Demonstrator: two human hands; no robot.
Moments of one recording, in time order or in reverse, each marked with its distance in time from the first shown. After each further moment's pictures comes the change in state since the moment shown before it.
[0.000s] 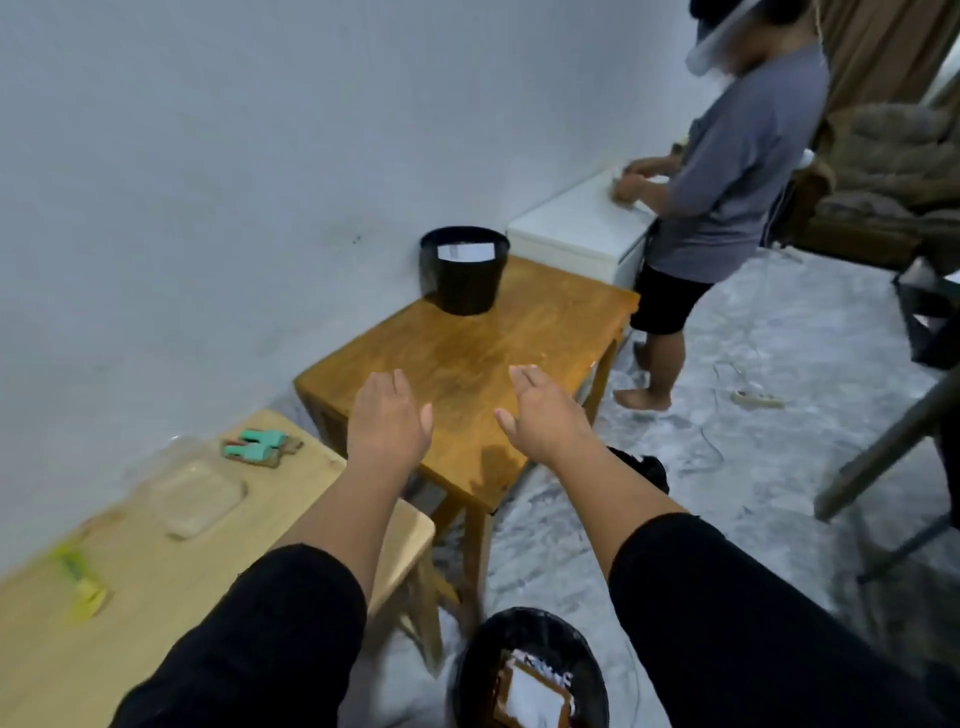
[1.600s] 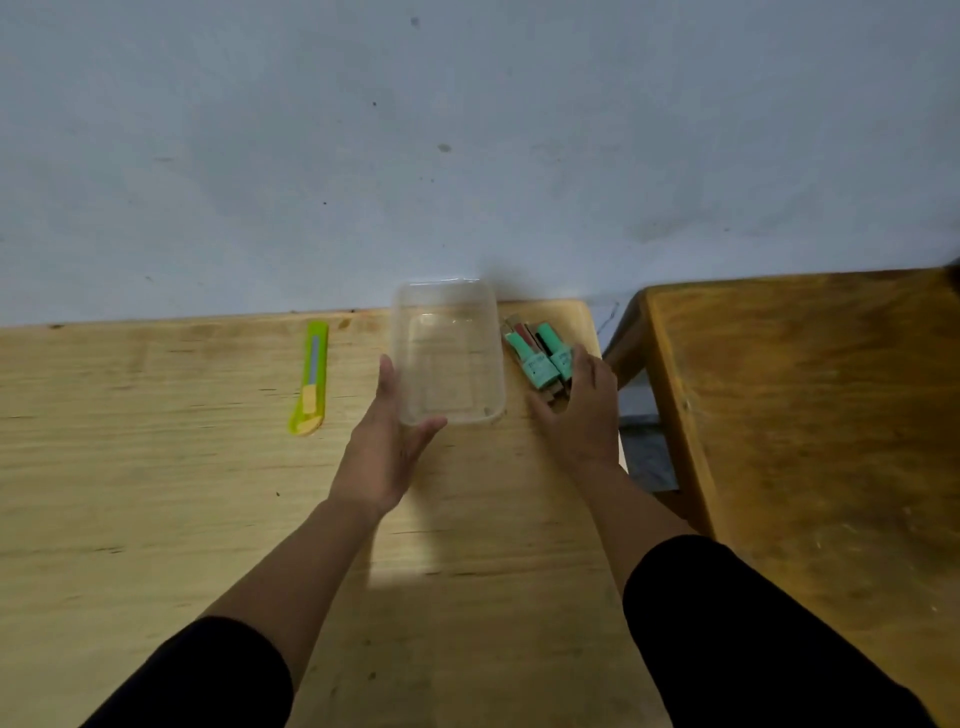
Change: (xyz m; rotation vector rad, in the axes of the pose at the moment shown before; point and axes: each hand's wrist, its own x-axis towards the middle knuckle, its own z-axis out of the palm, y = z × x) left_hand -0.047 -0.279 0.168 -0.666 0.012 -1.088; right_hand 0.221 -0.248 0.309 0.379 -0.221 -0.428
